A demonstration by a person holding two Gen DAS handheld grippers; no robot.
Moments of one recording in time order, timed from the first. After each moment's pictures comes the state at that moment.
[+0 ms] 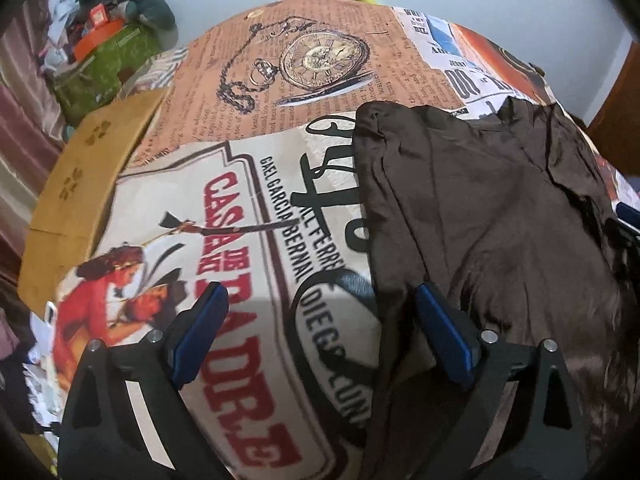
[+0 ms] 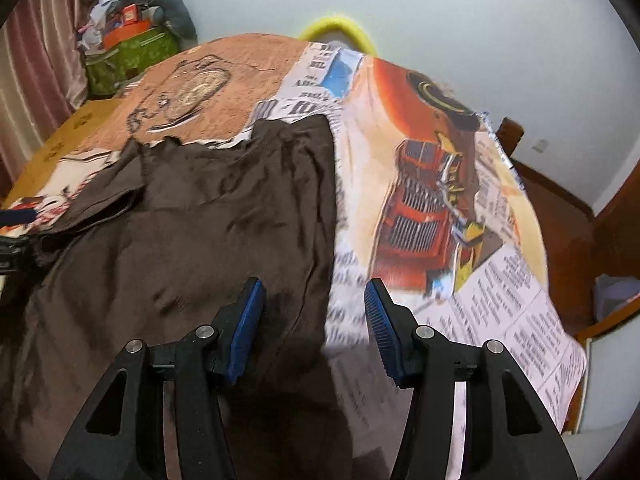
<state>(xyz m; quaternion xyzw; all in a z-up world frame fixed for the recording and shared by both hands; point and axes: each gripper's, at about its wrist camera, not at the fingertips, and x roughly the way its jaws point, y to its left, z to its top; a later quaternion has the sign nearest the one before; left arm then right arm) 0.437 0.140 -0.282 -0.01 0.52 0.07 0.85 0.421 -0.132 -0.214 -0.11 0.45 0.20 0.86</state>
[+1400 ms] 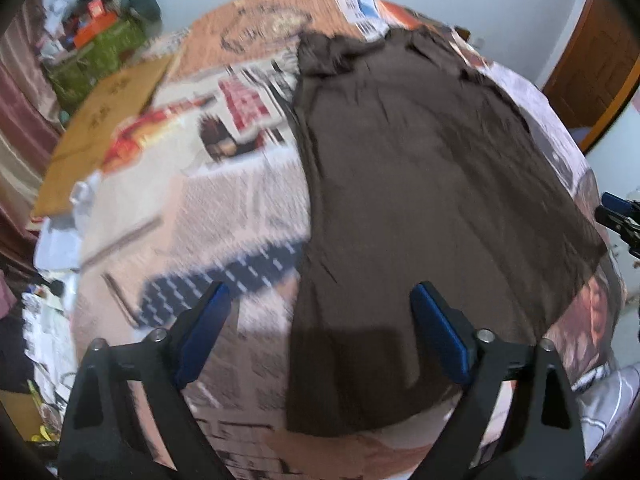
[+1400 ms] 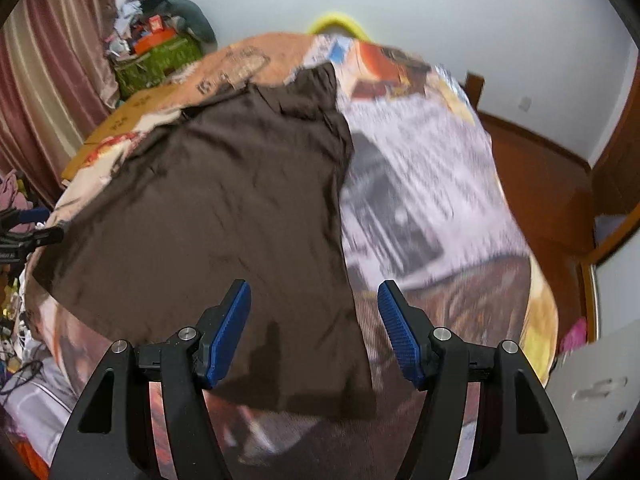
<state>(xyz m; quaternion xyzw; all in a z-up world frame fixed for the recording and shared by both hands) 0.173 0.090 -0.242 -0.03 0.54 0.00 0.84 0.199 -0.233 -0.182 -0.06 0.48 0.21 0.85</state>
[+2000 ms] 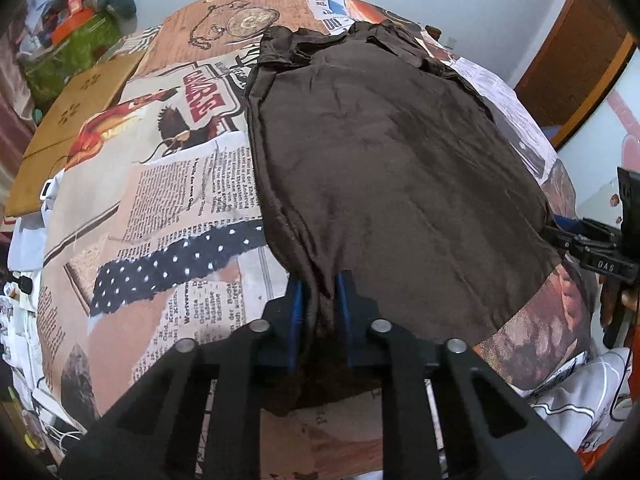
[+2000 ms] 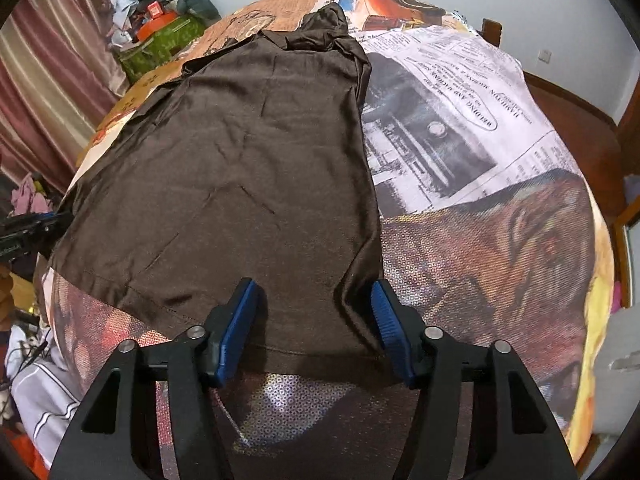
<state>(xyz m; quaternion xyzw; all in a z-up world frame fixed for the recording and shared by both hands) 0.166 0.073 -0.244 -0.05 0.53 -0.04 0.85 0.182 -0.236 -0.226 -0.02 0.52 0.24 0.82</state>
